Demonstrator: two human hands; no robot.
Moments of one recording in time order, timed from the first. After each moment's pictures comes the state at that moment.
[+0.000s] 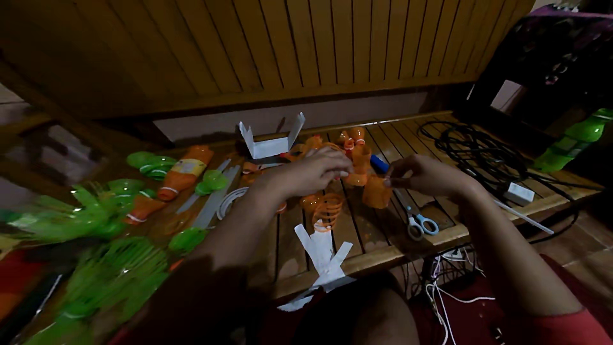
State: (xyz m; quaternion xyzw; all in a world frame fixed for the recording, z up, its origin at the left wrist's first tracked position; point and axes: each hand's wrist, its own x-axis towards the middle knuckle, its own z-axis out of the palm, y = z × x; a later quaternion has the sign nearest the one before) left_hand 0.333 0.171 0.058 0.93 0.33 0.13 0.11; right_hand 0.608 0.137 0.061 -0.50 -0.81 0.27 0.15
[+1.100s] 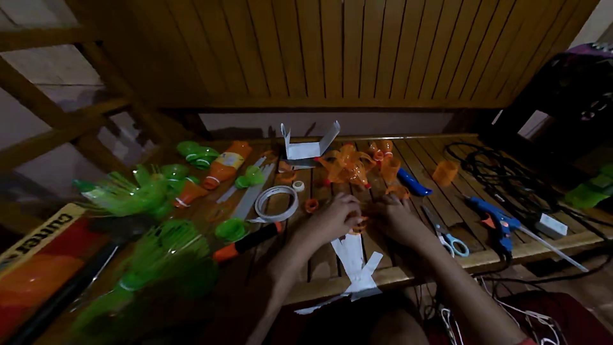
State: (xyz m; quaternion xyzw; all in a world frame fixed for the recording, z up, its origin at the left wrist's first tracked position) left_hand 0.304 0.148 -0.025 0.86 0.44 0.15 0.21; right_hand 0.513 0.148 -0.029 -0.49 -0.85 0.16 0.12
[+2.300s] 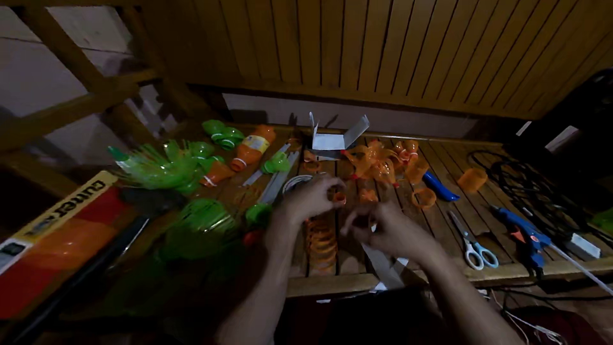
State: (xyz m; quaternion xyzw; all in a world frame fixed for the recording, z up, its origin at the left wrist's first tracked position) left_hand 0.215 0.153 -0.011 0.77 0.56 0.19 0.25; right_hand 0.425 0.107 0.015 -0.33 -0.88 0.30 0.17
